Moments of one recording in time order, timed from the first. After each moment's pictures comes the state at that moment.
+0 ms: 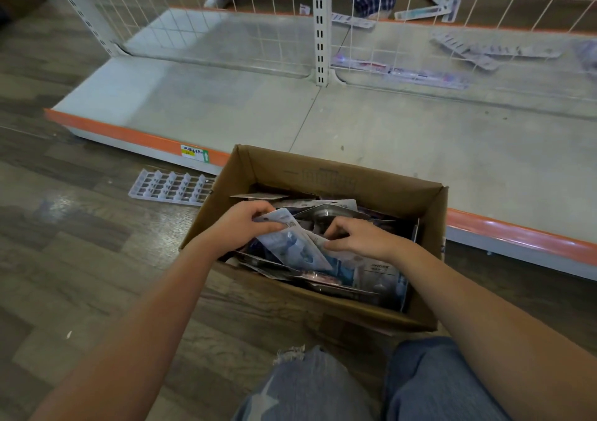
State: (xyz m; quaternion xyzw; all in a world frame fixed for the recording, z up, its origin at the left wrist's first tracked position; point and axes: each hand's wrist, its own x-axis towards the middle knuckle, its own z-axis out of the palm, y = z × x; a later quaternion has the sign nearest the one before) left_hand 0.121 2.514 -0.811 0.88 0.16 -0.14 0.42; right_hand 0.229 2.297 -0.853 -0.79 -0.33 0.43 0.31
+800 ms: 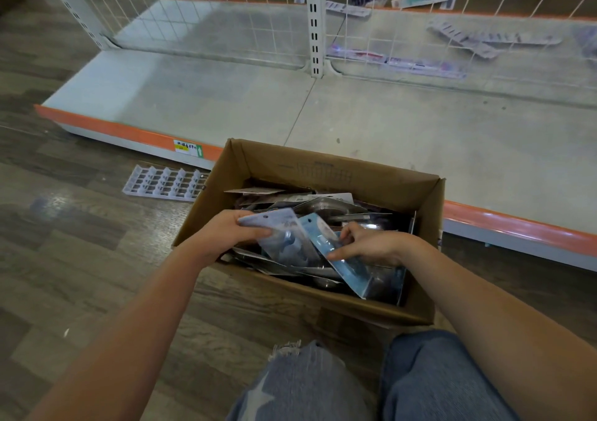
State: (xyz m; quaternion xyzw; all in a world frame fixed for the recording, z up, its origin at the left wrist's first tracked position) left_hand 0.105 2.516 -0.822 0.78 0.26 -0.16 0.54; right_hand 0.236 2.277 -0.874 -0.73 -0.17 0.58 0.30
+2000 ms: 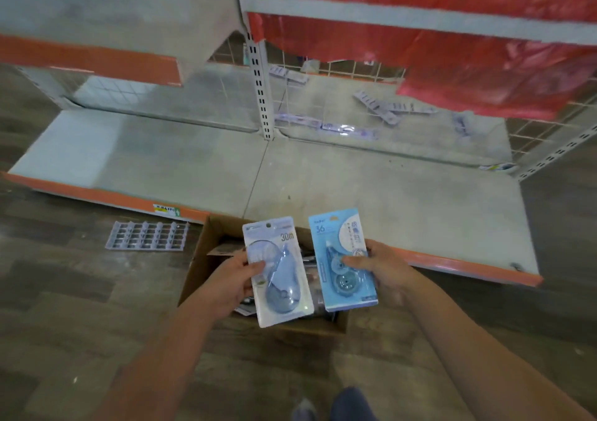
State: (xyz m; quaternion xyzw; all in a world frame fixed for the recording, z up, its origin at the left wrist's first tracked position) left_hand 0.137 2.440 -0.634 0.58 0.35 -0.19 0.71; right_hand 0.237 2.194 -0.627 -0.62 0.09 0.45 0.64
